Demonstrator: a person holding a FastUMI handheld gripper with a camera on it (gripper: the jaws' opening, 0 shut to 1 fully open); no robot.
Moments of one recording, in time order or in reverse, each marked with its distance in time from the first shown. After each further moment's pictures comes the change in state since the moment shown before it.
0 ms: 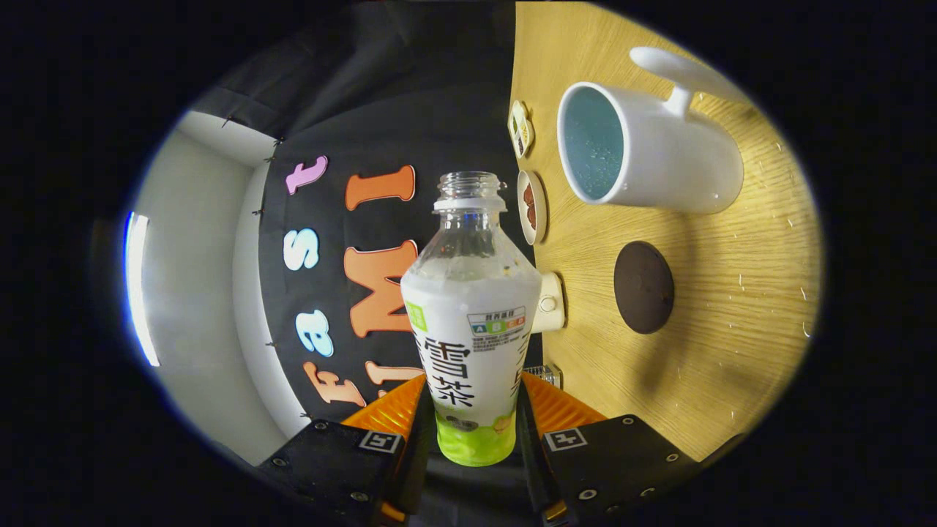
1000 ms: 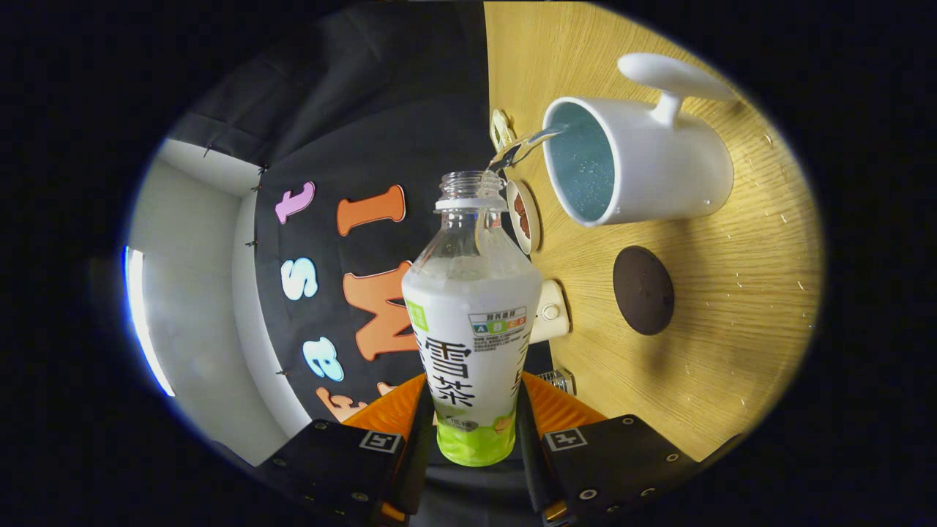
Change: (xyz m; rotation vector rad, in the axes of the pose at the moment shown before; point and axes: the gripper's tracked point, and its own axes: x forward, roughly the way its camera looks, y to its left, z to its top) arm 0.007 0.006 0.019 0.096 -0.038 0.000
